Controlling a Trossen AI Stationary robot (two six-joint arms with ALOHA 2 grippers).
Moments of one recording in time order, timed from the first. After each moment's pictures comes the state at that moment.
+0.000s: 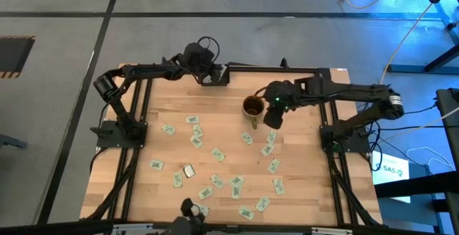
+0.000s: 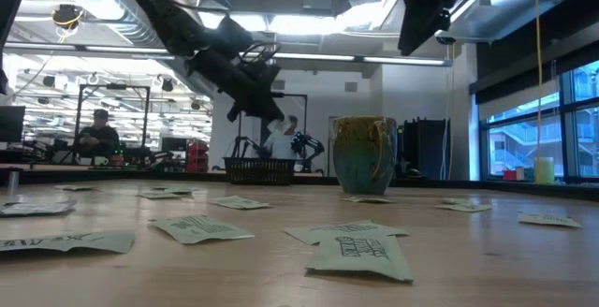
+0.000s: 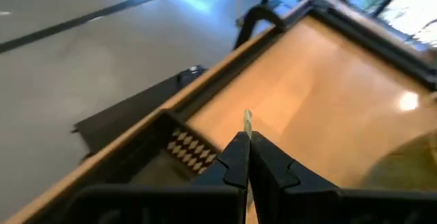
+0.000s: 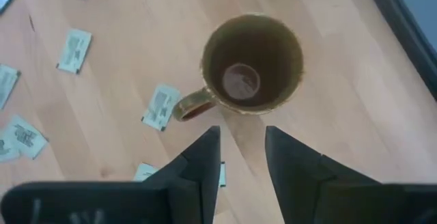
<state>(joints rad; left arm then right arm) 0.73 1.70 1.02 0.16 0.21 -0.20 -0.08 1.41 1.37 -1.07 0.19 0.34</state>
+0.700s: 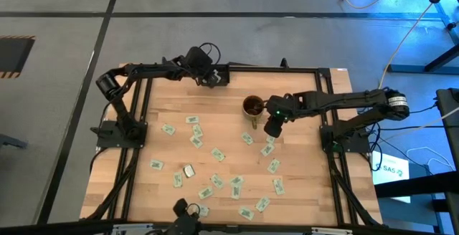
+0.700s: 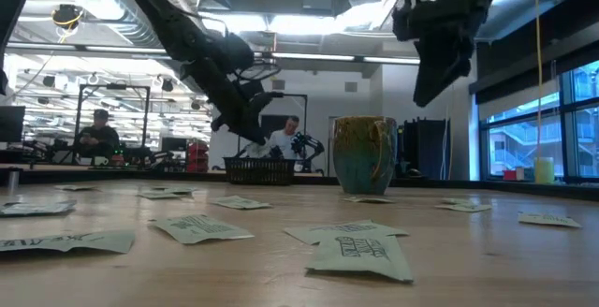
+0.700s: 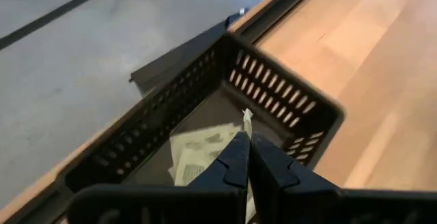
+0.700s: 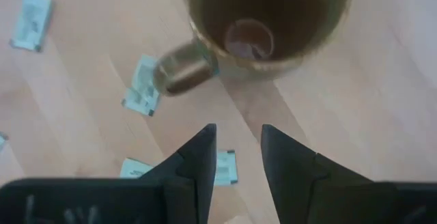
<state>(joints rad) 0.74 1.74 1.01 -0.03 0.07 -0.08 -0.05 1.34 1.00 -0.79 0.18 0.46</state>
